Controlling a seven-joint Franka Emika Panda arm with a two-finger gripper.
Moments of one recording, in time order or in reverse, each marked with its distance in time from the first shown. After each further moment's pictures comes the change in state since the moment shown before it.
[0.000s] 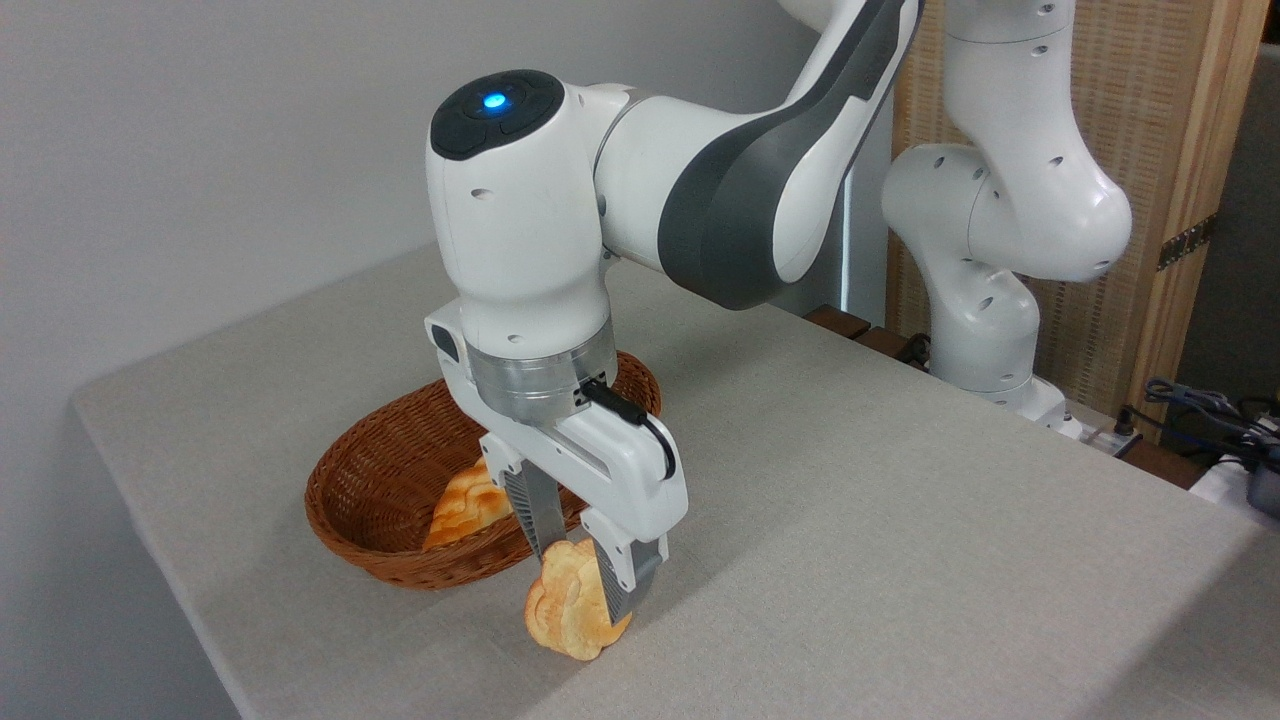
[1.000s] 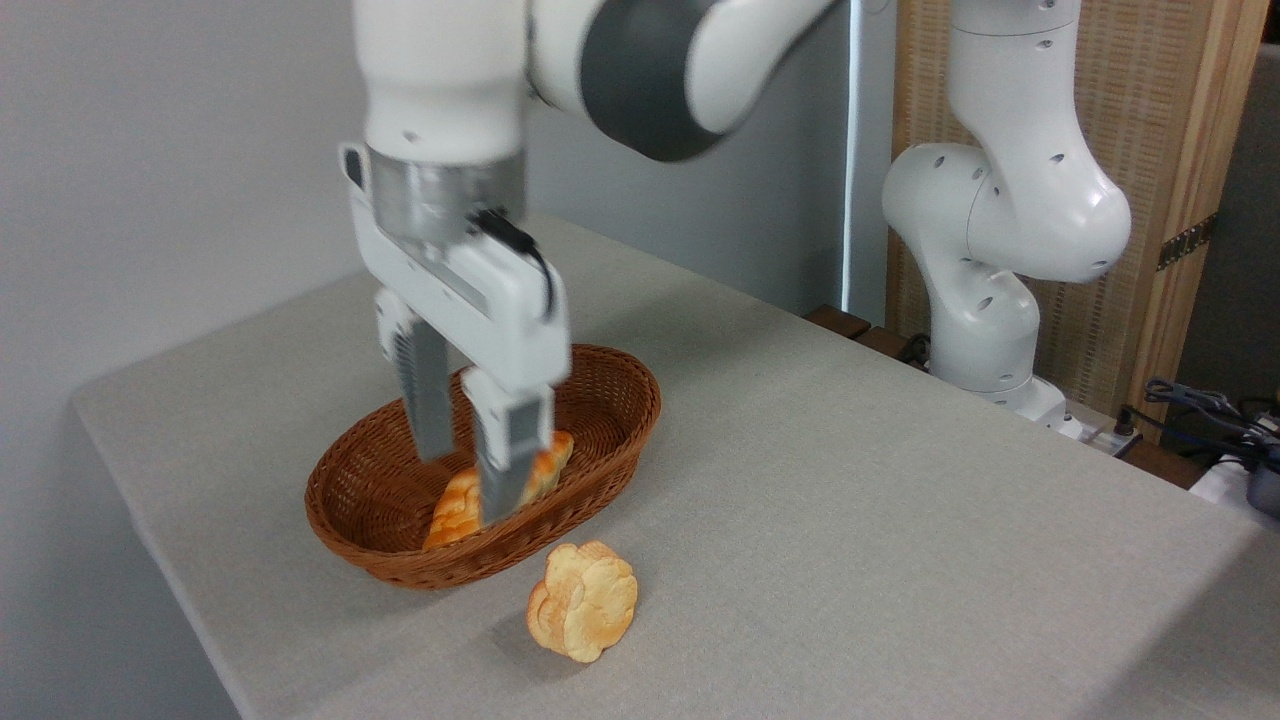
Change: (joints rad) arm -0.024 -0.055 -0.099 0.141 -0.004 0.000 -0.029
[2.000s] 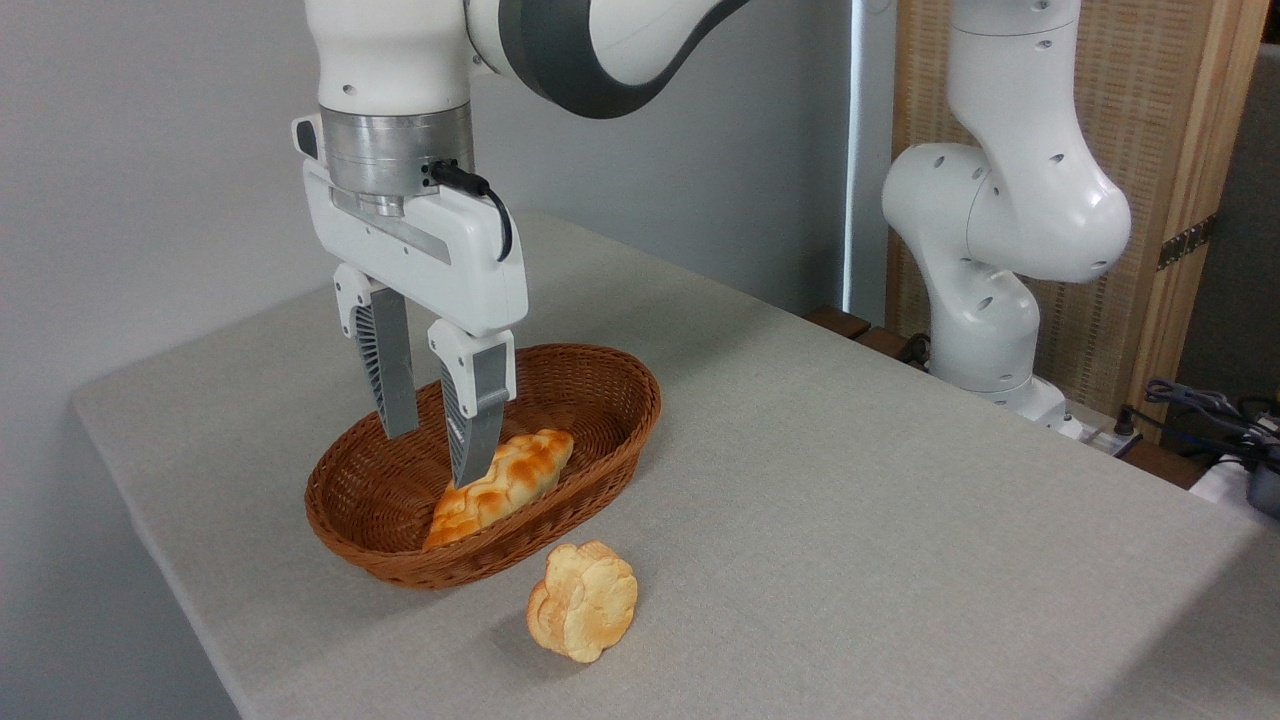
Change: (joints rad) arm -0.001 0.002 -0.078 0.016 0.106 0.000 -0.216
